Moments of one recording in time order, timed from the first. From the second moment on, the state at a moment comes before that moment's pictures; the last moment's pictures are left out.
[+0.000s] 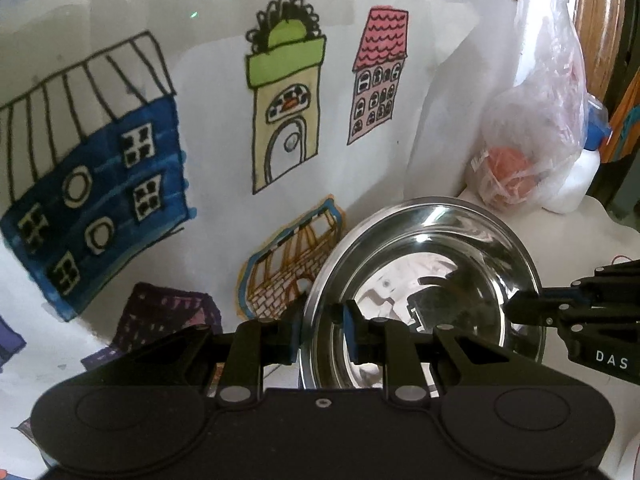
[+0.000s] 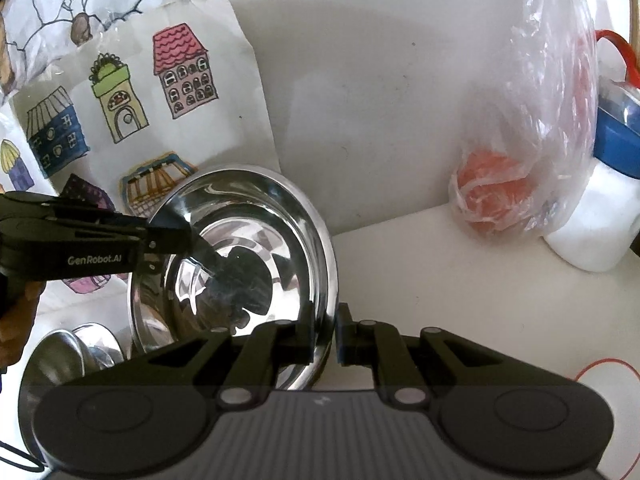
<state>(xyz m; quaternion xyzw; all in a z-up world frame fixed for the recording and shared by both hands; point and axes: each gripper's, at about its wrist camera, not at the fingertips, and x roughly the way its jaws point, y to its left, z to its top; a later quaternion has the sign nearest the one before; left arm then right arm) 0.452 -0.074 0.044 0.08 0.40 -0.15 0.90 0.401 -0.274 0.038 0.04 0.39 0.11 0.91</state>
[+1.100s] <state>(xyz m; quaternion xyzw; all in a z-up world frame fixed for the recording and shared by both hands) 0.466 -0.087 0.011 0.10 0.41 -0.20 0.88 0.388 -0.264 0.030 0.10 0.36 0.06 0.93</state>
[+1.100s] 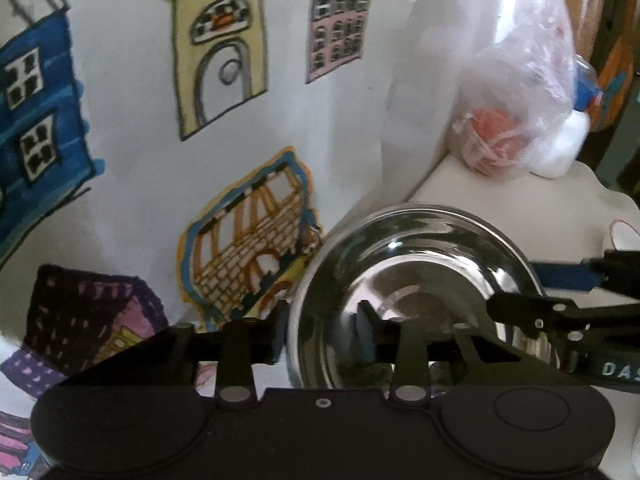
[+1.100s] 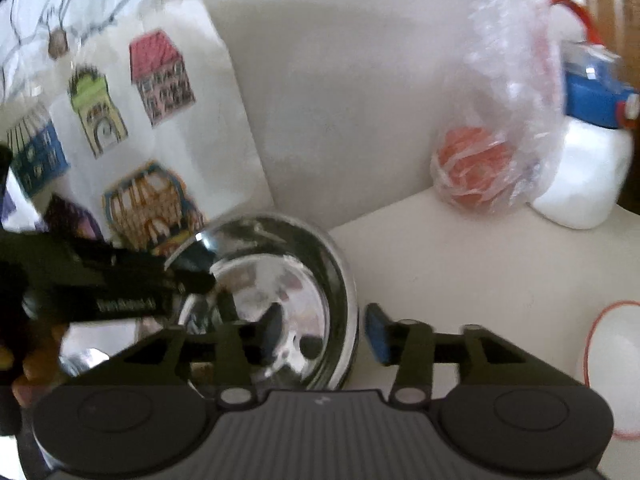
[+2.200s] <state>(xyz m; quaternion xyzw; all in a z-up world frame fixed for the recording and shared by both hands) 0.394 -0.096 -0.014 0.28 0.38 -0.29 0.83 0.369 -0.262 0.036 0.18 0.27 0.02 0.95</state>
